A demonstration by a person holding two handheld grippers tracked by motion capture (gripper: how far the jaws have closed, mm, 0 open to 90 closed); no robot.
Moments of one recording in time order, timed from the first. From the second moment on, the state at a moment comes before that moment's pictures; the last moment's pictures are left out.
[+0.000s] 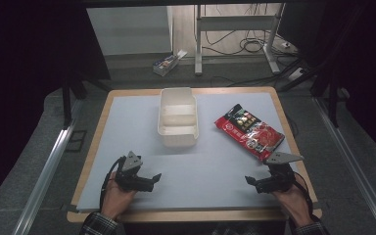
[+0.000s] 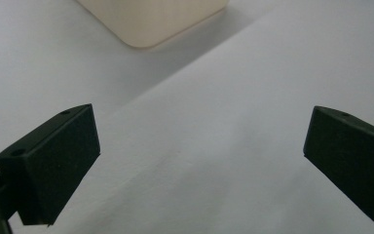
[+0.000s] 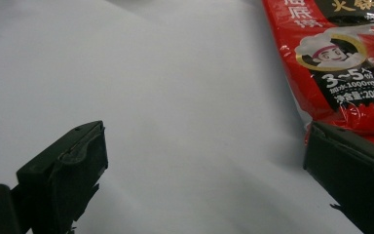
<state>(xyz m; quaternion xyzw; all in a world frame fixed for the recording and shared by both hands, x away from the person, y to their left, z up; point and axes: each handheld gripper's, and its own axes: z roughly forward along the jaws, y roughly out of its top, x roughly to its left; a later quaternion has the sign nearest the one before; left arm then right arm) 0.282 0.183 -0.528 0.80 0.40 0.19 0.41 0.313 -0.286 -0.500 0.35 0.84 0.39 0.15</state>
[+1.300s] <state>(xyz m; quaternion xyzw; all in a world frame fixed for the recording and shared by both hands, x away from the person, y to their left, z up) 0.286 0.183 -0.529 0.79 0.40 0.20 0.43 0.333 -0.280 -0.499 0.36 0.85 0.35 0.15</state>
